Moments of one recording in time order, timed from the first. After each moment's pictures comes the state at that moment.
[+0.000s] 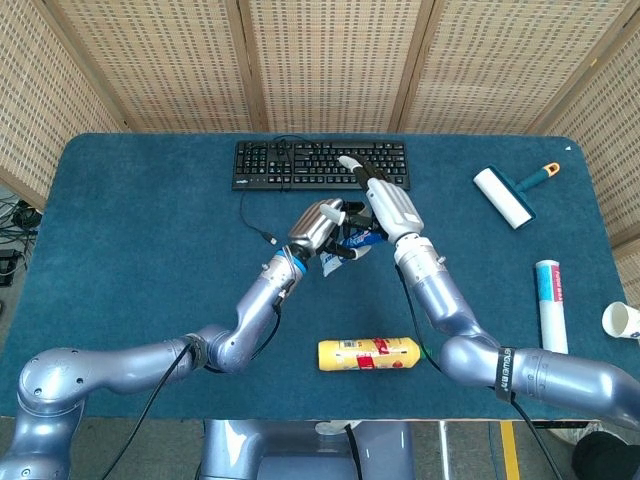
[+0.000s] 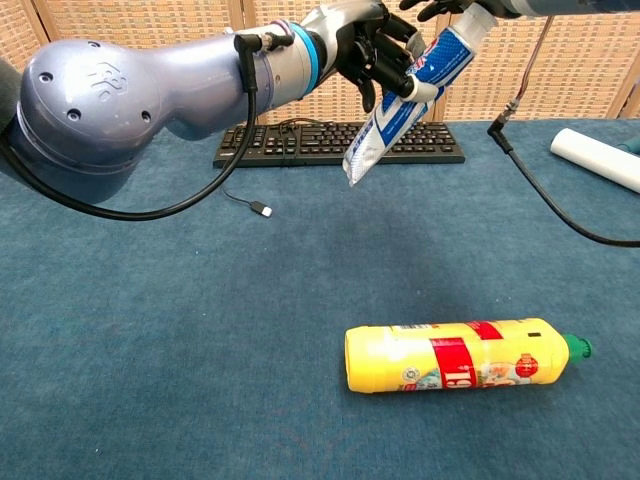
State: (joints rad) left arm -1.21 -1.79 -0.52 -1.23 0.87 0.78 -0.09; right arm 1.06 -1.28 0.41 -1.70 -0.54 0.87 -0.03
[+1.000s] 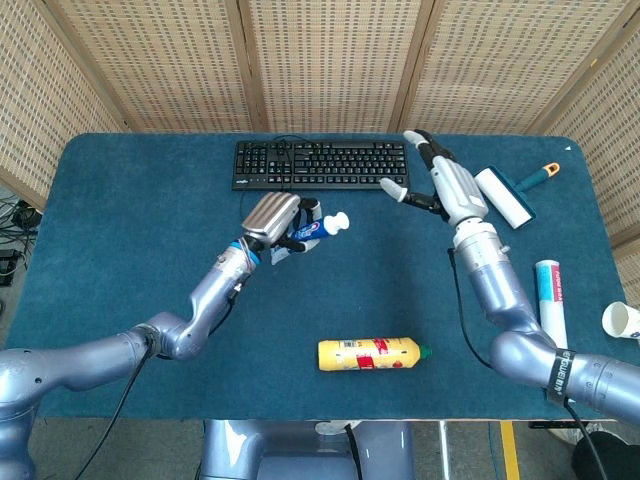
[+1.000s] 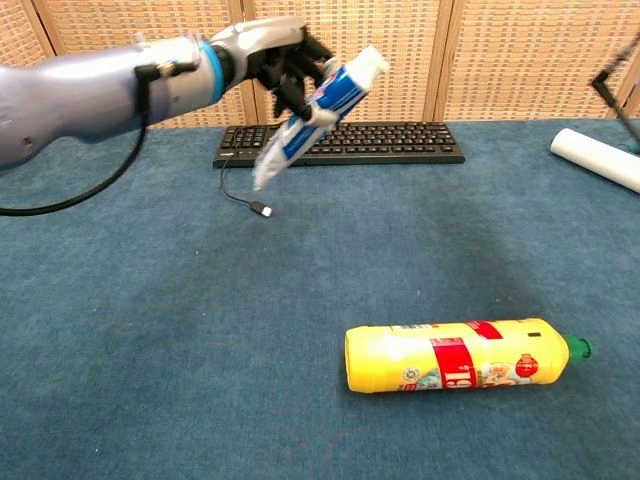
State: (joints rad) left arm -1.10 -1.63 -0.34 -1.21 1.05 0.77 -0.06; right arm 0.92 -1.10 0.43 -1.72 -0.58 0.89 0.00
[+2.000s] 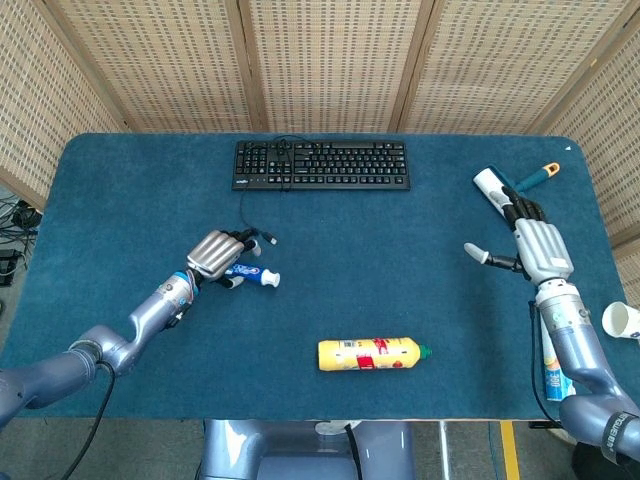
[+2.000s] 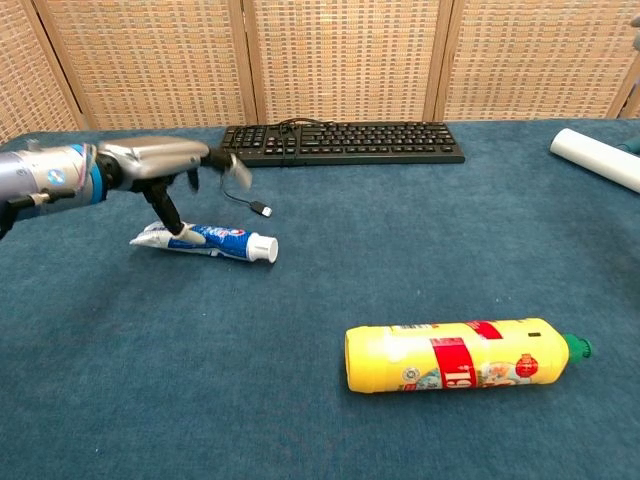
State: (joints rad) left arm -0.93 -1.59 -0.05 -1.03 1.38 0.79 -0.15; right arm 0.58 -1.08 0.21 -1.60 -1.05 1.05 0.11
